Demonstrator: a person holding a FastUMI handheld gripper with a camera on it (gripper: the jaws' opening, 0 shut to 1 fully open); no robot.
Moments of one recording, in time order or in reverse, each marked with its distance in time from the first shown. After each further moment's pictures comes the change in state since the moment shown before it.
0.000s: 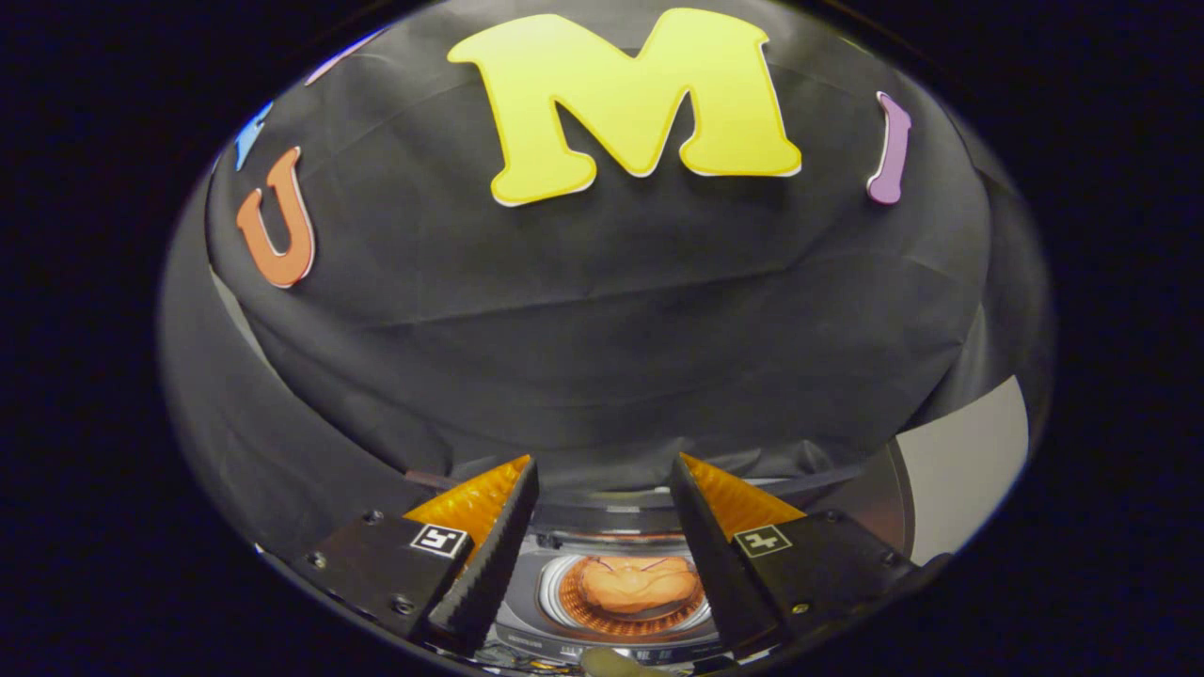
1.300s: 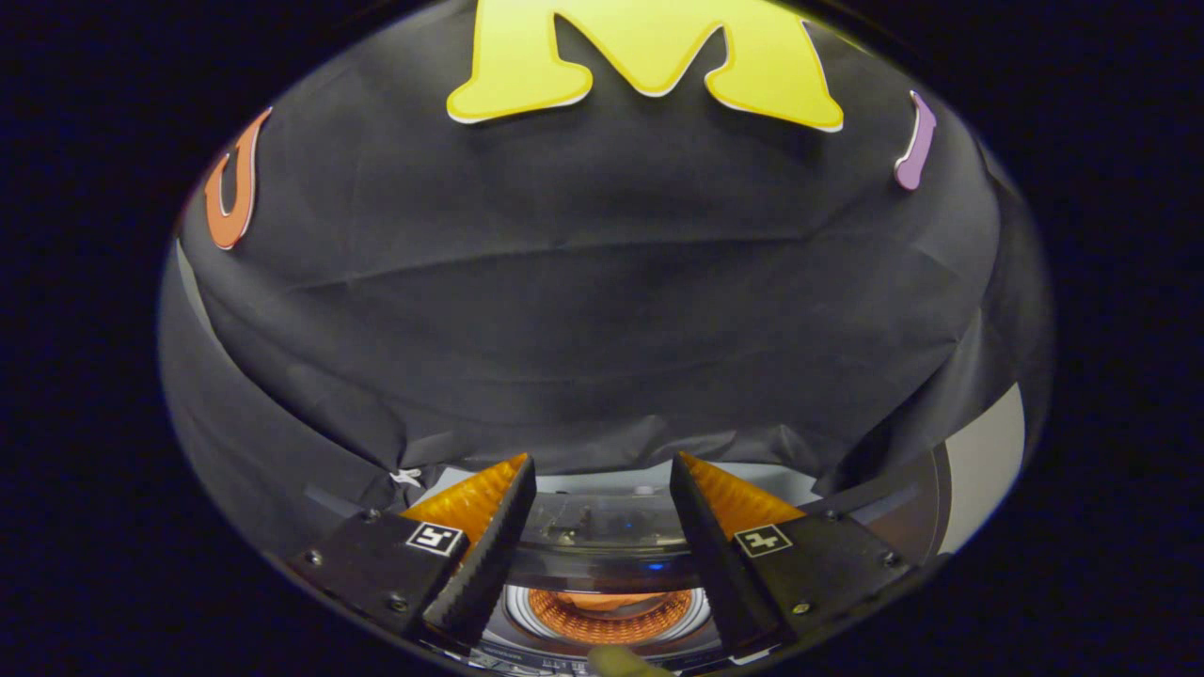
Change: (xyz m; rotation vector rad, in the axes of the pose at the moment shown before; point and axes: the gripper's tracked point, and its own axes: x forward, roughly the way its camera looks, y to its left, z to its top) arm 0.084 -0.007 -0.027 -0.048 0.106 -0.111
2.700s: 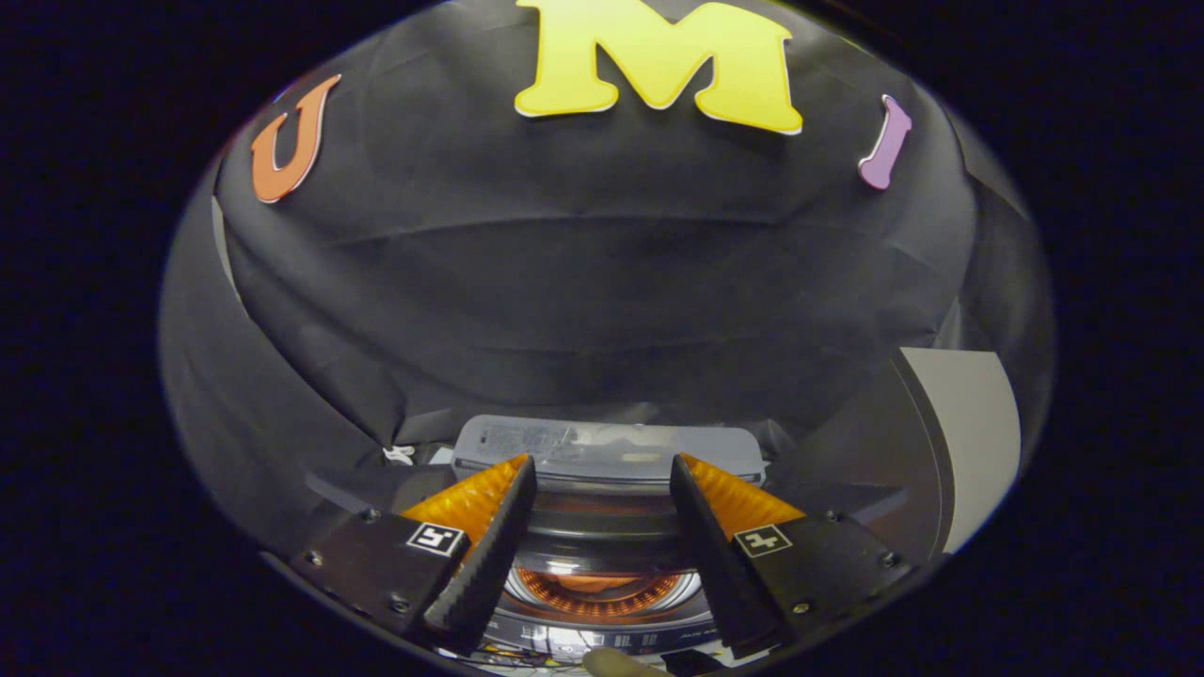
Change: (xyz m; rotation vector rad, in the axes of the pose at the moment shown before) arm -0.066 0.000 -0.096 -0.073 -0.037 -0.013
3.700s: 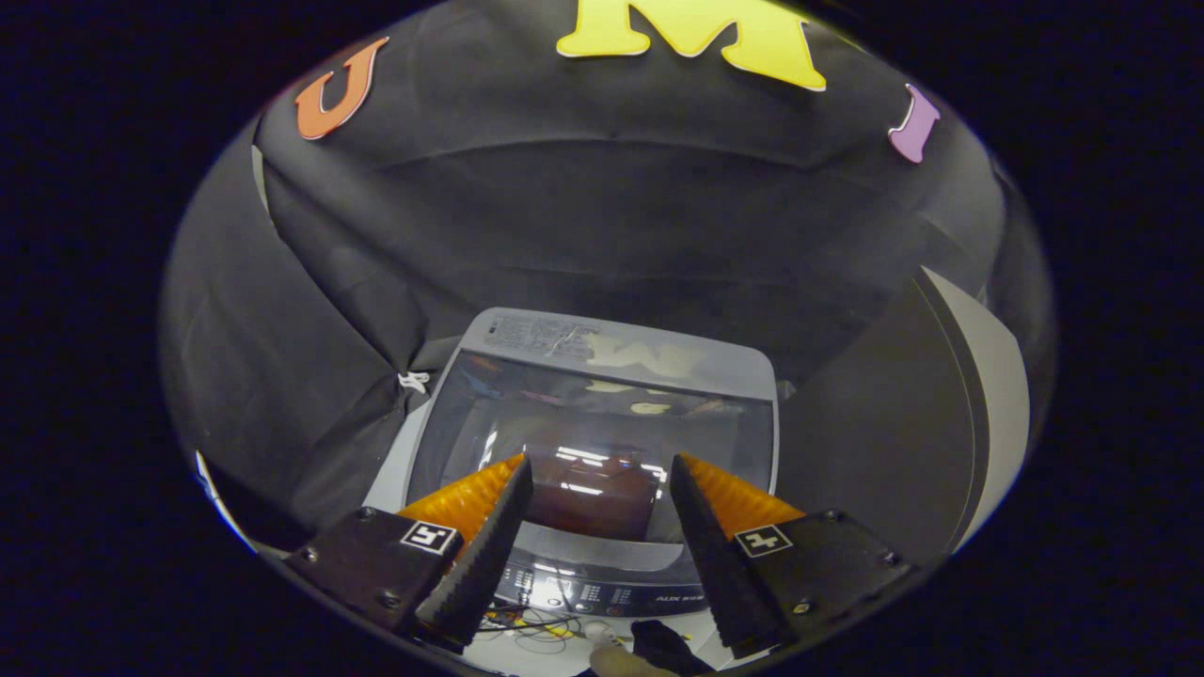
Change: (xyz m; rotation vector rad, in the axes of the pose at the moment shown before) arm -0.011 -0.021 -0.092 -0.093 0.159 0.084
